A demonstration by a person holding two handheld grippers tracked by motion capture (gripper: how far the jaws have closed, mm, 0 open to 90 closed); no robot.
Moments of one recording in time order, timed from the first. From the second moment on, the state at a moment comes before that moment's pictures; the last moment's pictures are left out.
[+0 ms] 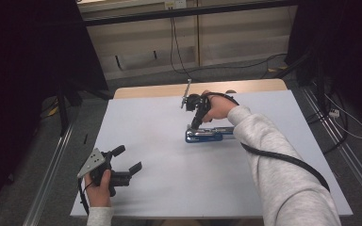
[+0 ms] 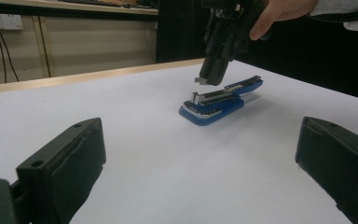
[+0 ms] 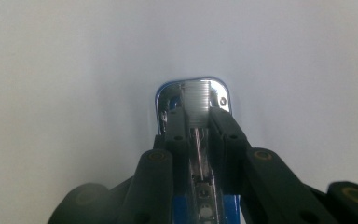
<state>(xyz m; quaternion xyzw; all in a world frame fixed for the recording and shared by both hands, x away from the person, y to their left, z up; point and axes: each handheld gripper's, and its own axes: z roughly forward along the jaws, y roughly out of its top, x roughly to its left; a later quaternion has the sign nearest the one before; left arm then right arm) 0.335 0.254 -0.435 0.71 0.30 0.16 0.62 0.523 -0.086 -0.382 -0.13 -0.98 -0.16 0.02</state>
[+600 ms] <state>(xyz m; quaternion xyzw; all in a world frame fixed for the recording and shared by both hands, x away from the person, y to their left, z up) 0.335 0.252 -0.436 0.71 0.30 0.16 0.61 0.522 -0.086 -0.393 -0.12 -0.98 -0.16 0.02</state>
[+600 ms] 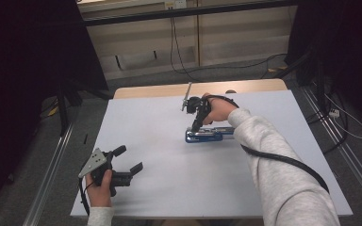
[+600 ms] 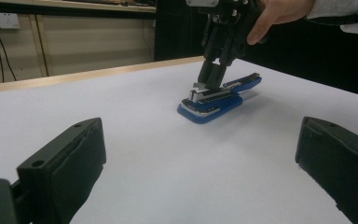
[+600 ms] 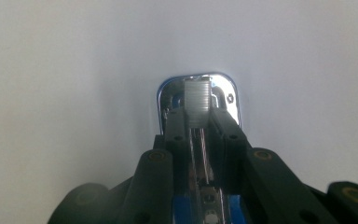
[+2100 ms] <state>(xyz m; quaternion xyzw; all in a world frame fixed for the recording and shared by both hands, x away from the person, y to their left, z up) 0.335 0.250 -0.436 0.72 0.30 0.16 0.61 0.523 -0.083 -0.400 -0.12 -0.98 -0.15 0.02</state>
